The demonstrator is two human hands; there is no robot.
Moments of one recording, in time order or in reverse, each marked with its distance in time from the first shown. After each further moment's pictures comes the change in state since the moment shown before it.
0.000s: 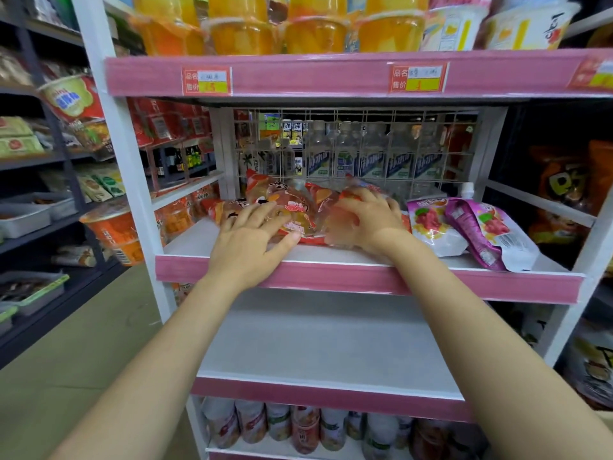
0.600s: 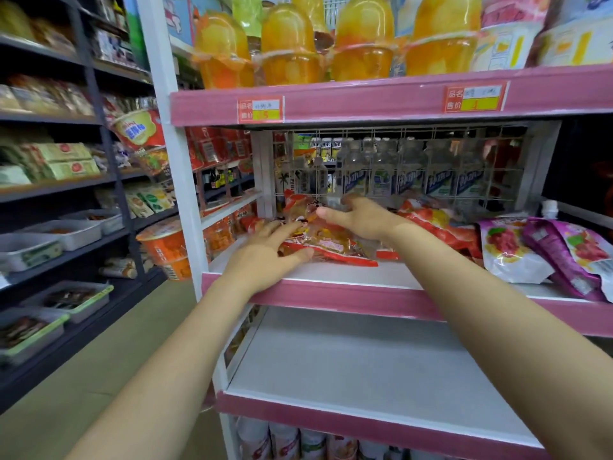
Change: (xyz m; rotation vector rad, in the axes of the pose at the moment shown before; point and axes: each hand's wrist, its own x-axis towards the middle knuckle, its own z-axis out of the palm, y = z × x) left_hand 0.009 -0.042 -0.018 -0.239 -0.186 -0.196; right_hand 0.047 -0.070 -0.006 0.416 -0.232 0.080
